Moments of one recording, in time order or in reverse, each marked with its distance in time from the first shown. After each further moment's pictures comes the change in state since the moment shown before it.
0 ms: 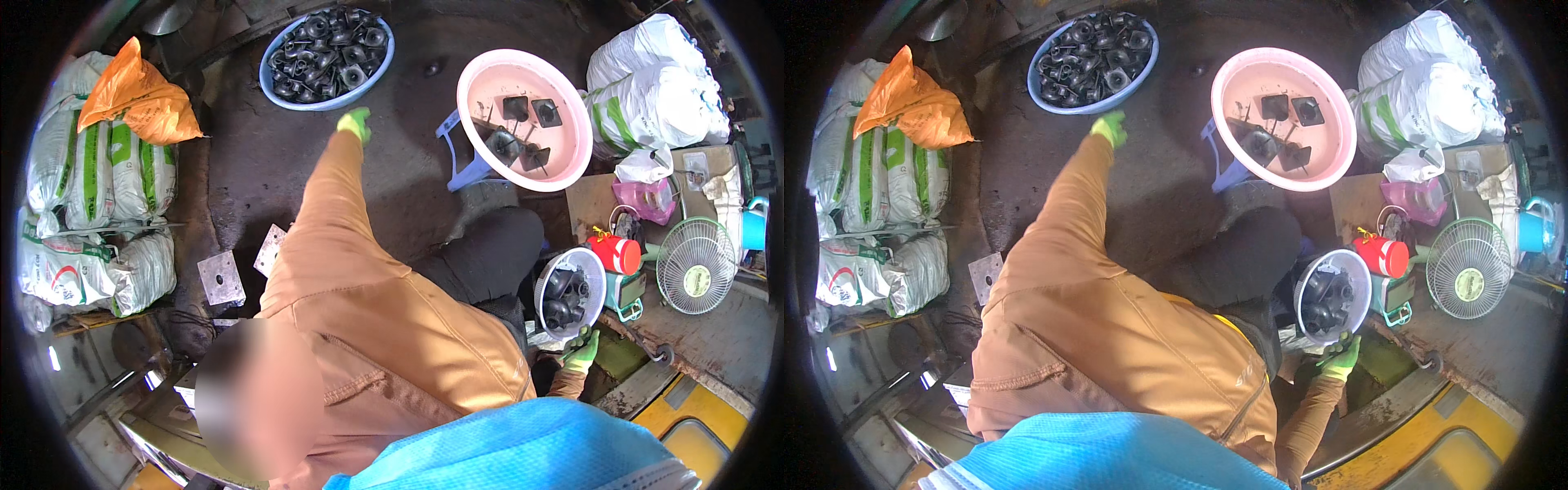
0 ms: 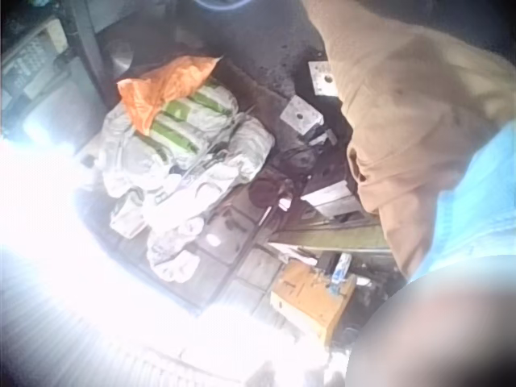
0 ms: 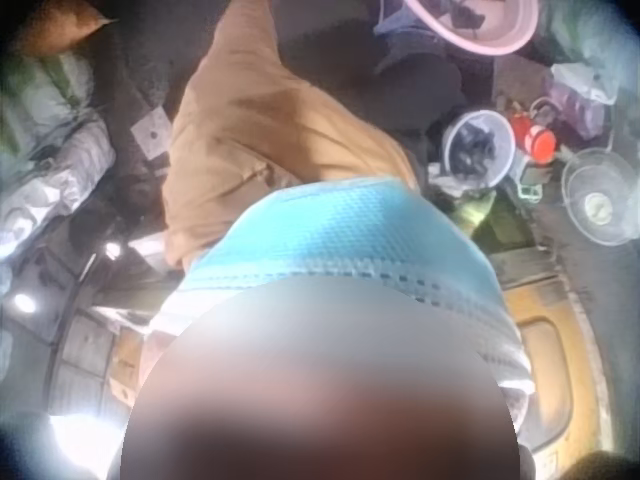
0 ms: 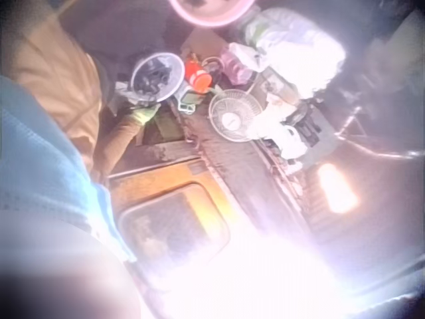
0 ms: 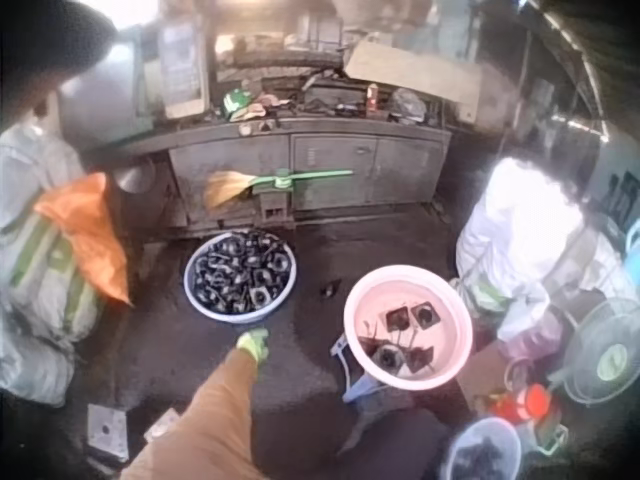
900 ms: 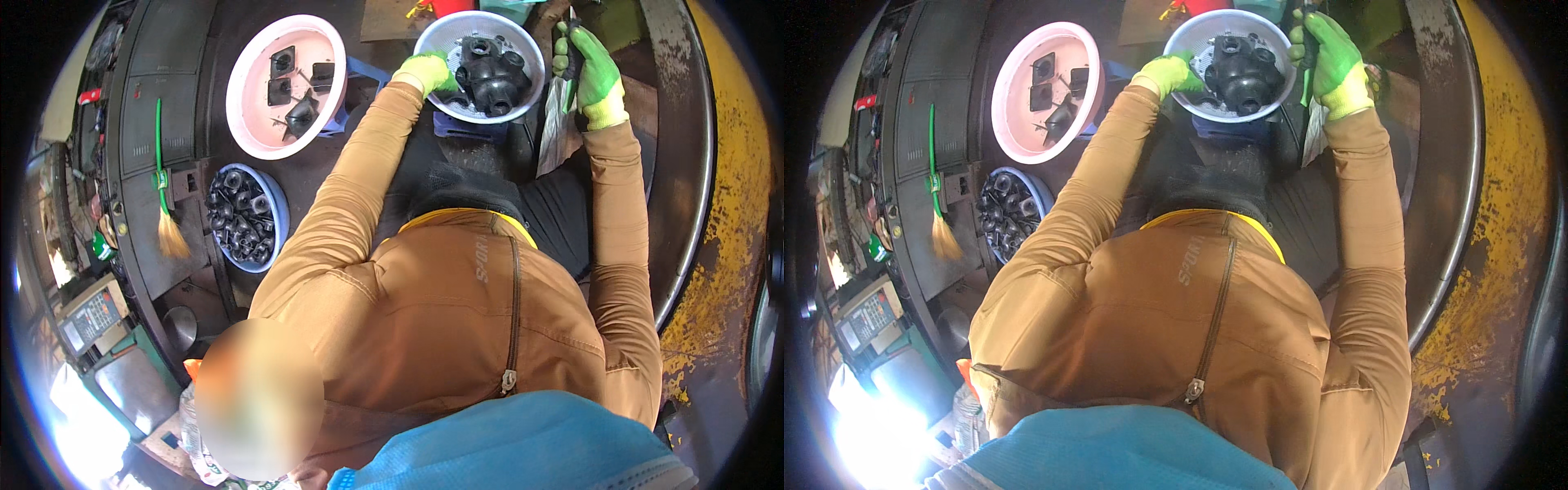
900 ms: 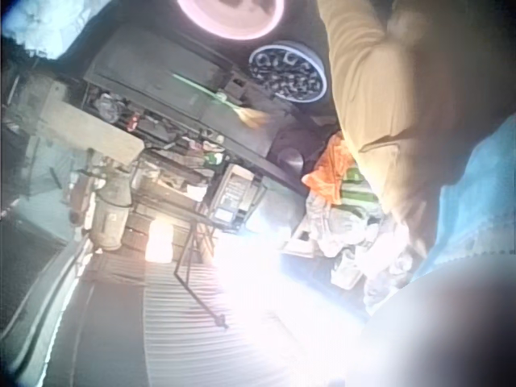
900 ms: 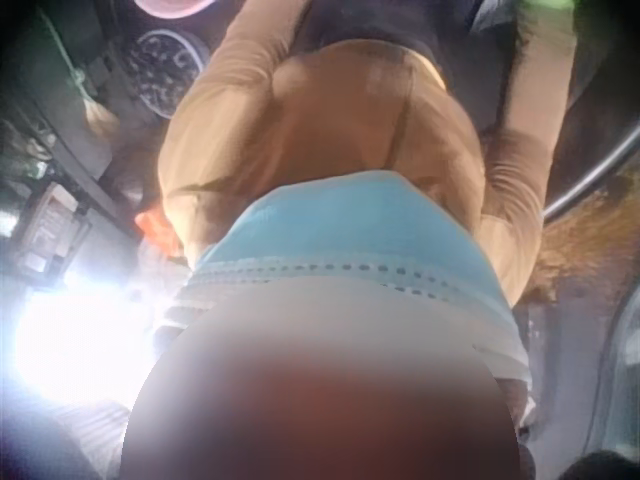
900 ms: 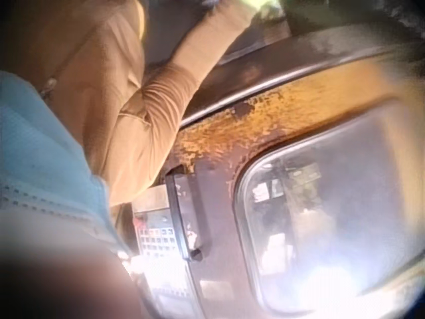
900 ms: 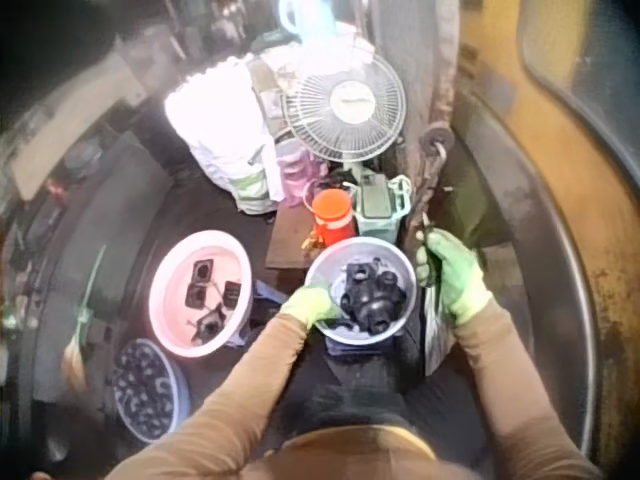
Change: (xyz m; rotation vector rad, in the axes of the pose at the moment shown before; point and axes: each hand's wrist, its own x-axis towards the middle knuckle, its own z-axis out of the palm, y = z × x) left_hand -0.239 0.615 0.025 0.536 -0.572 1.055; right_hand -0.043 -0.047 -0.025 0.404 -0.075 -0.447
